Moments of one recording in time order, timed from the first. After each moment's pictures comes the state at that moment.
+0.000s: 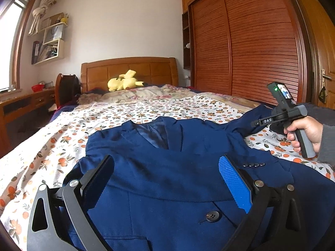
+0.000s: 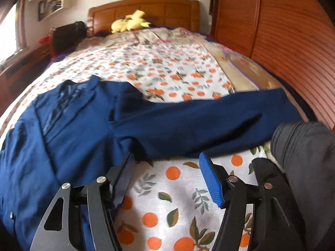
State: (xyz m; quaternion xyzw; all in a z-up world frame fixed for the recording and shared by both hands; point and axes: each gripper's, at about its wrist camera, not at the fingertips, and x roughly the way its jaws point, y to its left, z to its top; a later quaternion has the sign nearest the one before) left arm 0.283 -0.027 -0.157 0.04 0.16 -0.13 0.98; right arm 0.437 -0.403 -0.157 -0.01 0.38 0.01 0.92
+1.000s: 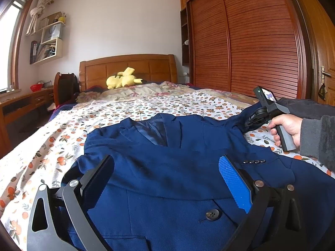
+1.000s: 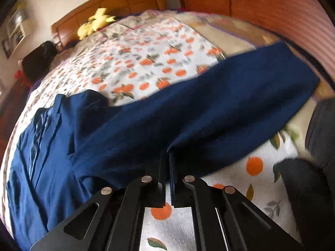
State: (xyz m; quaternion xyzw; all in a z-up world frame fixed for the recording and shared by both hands) left arm 0.287 -0.028 -0.161 0.04 0.17 -0.13 0.98; right arm 0.501 -0.435 -0.186 0.11 0.42 -0.03 0.90
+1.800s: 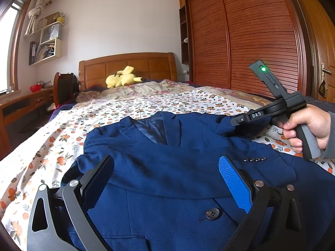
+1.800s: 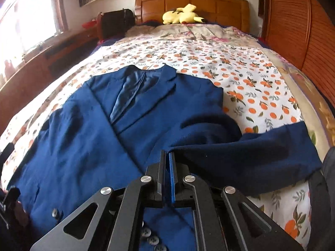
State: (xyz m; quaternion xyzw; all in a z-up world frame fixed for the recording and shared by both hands) left arm 0.289 -0.030 -0.163 0.05 0.17 -0.13 0.98; right arm 0.416 -0.291 -0.137 -0.03 0.40 0.16 0.90
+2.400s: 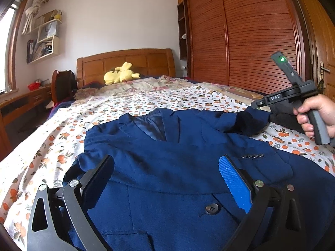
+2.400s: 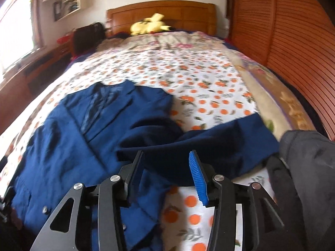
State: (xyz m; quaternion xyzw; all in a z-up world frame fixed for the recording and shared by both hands) left arm 0.287 -0.022 -0.157 0.05 0.19 -0.14 0.97; right arm 0.395 -0.357 -0.110 0.00 0.38 0.06 0.92
